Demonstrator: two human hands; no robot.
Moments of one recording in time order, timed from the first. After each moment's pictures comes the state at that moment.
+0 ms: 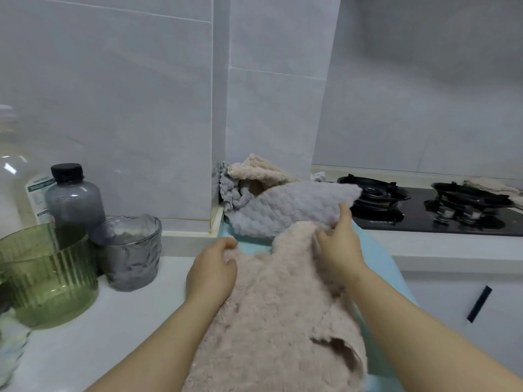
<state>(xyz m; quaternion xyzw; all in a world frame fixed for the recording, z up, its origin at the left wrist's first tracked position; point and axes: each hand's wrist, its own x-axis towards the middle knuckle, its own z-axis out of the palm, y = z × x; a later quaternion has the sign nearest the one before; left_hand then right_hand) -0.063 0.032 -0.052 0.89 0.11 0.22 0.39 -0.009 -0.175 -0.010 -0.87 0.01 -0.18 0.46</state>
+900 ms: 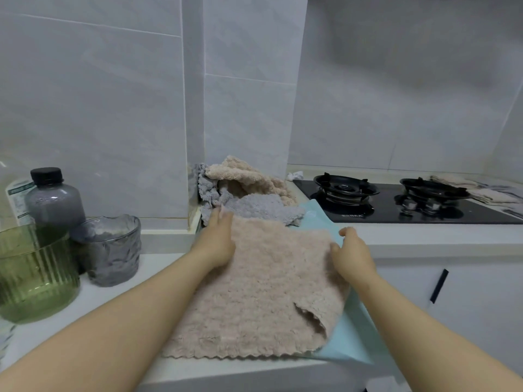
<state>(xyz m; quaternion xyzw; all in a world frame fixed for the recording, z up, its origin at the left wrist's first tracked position) -0.037 0.008 -0.011 0.97 0.01 0.10 0.22 -0.045 -0.241 -0.017 -0.93 0.09 -0.15 0.33</state>
